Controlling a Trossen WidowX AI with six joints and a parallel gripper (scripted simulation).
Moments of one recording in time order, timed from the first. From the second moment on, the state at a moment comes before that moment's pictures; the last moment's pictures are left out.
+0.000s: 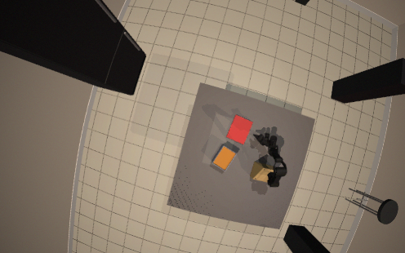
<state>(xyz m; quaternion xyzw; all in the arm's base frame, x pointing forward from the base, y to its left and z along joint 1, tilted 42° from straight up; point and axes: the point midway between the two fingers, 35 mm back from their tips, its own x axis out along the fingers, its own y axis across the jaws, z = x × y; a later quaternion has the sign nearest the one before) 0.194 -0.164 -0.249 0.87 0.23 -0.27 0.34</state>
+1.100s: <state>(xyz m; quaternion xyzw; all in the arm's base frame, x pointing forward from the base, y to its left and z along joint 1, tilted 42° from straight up) 0.169 -0.199 -0.198 0.87 0.23 -0.27 0.34</state>
